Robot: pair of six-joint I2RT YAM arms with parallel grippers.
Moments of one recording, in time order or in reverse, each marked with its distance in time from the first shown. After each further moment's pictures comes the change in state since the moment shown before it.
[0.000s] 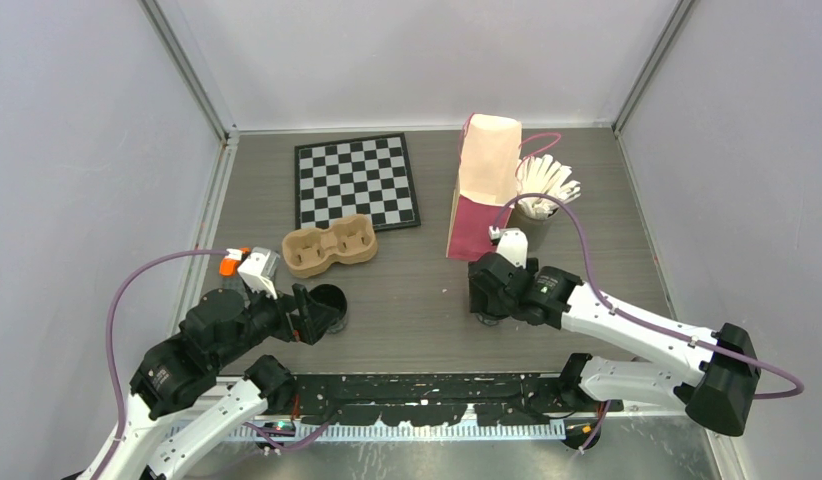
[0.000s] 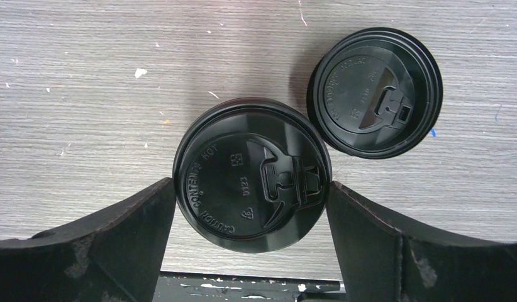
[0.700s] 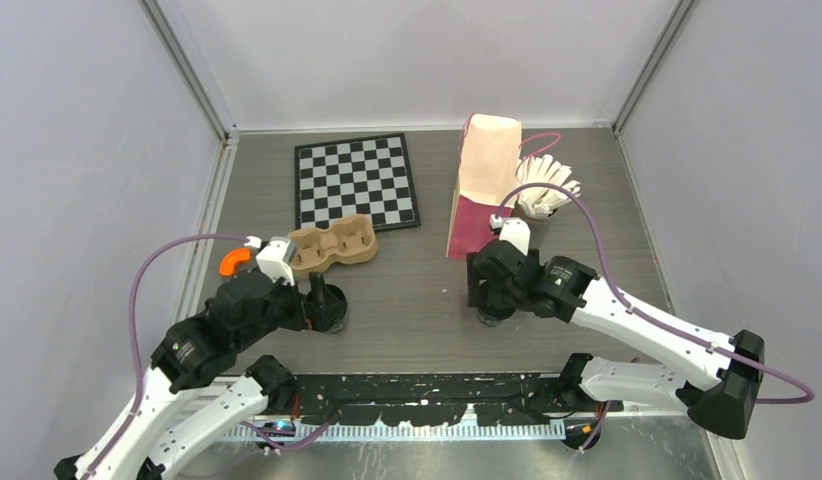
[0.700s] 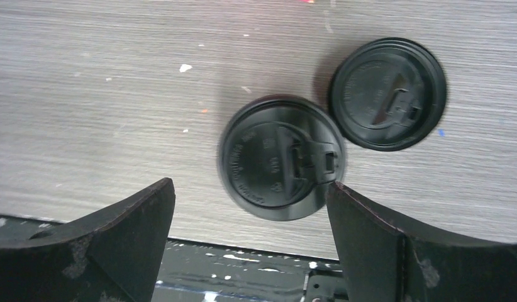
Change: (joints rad) left arm 0.000 0.119 0.000 -0.001 -0.056 -0.009; right arm -0.005 -0.012 0.143 -0.115 -0.057 -0.019
